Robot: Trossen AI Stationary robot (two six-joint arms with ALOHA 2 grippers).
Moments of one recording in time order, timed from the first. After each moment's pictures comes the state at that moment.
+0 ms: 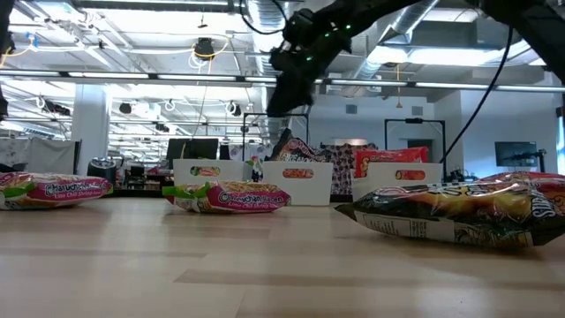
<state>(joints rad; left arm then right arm) 0.47 1.62 2.34 -1.57 0.25 0.00 -0.47 2.04 1.89 -0.64 -0.18 -0.14</state>
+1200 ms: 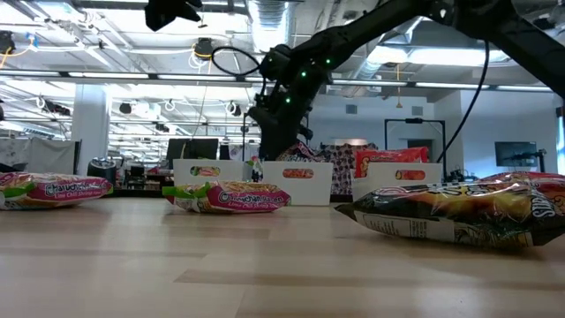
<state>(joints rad) 0.43 1.02 1.29 -0.81 0.17 -0.21 -0.44 2.22 1.89 -0.58 0.08 0.12</state>
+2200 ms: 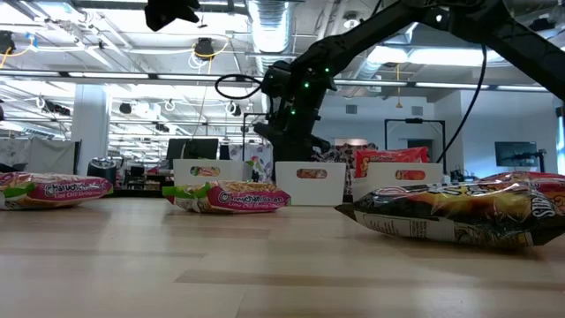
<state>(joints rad) 0.43 1.02 1.29 -0.83 0.18 -0.15 -0.45 2.25 1.89 -0.71 0.11 0.35</state>
